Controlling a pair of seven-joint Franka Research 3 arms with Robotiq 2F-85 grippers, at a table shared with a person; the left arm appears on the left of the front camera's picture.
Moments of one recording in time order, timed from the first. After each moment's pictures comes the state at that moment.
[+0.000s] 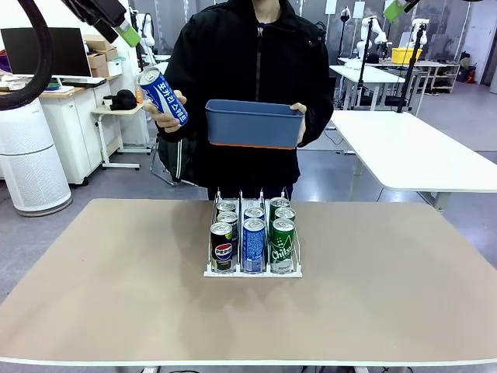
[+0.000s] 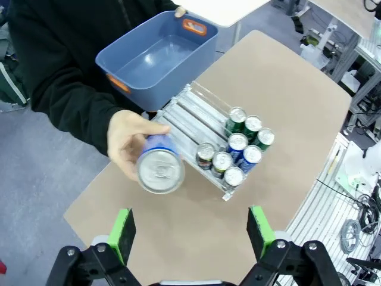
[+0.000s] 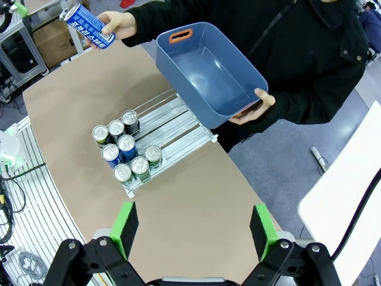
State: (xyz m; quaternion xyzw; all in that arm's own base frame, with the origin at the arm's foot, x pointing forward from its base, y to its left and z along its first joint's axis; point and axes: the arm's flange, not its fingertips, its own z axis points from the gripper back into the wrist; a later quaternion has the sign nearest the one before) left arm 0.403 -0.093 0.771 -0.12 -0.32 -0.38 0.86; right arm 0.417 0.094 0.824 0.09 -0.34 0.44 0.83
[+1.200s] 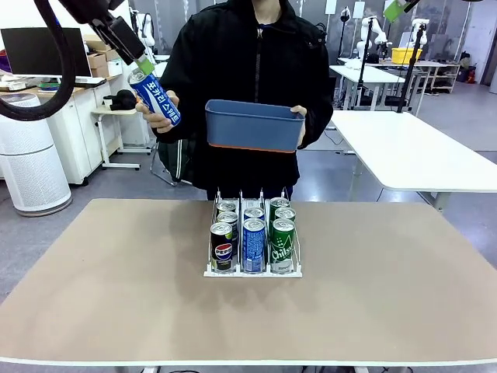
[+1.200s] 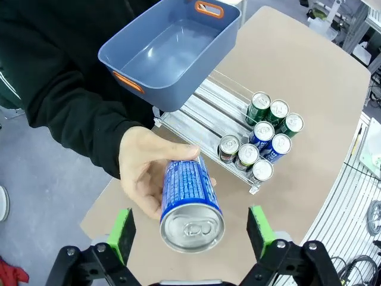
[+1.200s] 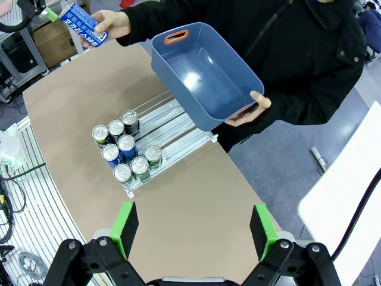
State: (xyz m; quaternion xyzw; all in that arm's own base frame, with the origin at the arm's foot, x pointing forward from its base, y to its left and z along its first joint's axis) left arm 0.460 -0.110 0.733 -0.09 -0.29 -0.44 0.85; right arm 0.417 0.094 0.824 0.09 -0.34 0.44 0.83
